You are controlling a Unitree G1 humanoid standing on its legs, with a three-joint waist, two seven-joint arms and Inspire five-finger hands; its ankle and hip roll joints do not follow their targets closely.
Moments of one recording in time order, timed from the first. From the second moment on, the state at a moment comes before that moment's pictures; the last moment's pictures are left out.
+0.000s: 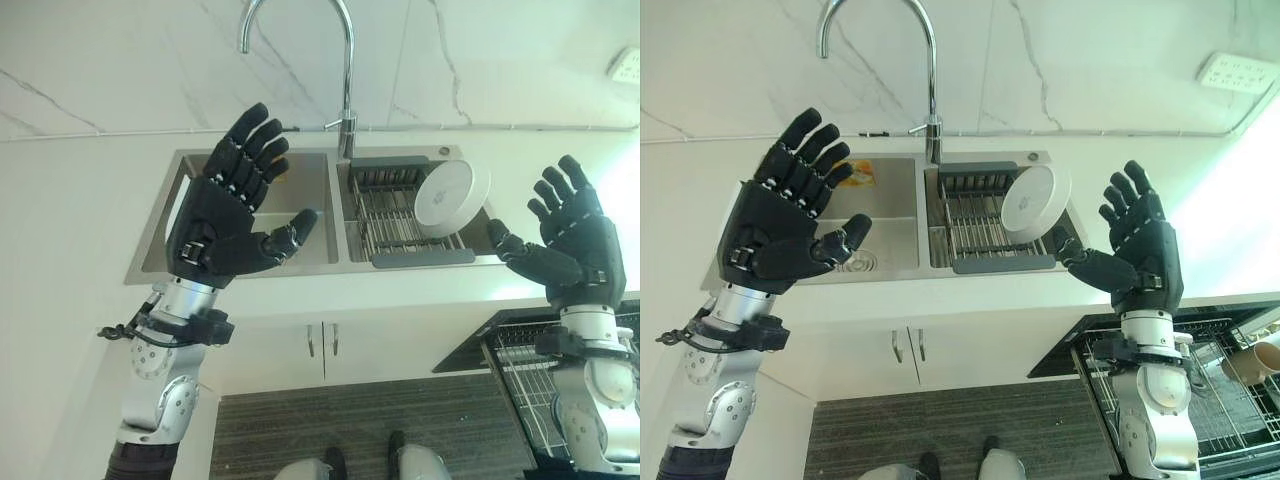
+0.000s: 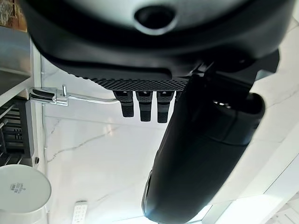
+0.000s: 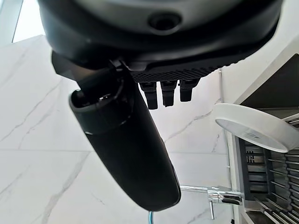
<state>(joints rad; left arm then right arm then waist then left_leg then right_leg) -0.08 0.45 0.05 -0.31 -0.65 -0.20 -0.25 0.07 -0.42 -0.21 -0.31 0.53 -0.13 -0.08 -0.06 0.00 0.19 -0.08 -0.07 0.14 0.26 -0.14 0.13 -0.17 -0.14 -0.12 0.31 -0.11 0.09</state>
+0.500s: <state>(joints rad) -0.03 0.45 0.04 -0.33 -0.64 -0.17 -0.22 -0.01 -0.44 -0.19 -0.30 0.68 -0.09 -0.14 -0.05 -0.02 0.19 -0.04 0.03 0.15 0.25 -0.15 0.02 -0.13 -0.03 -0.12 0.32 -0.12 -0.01</state>
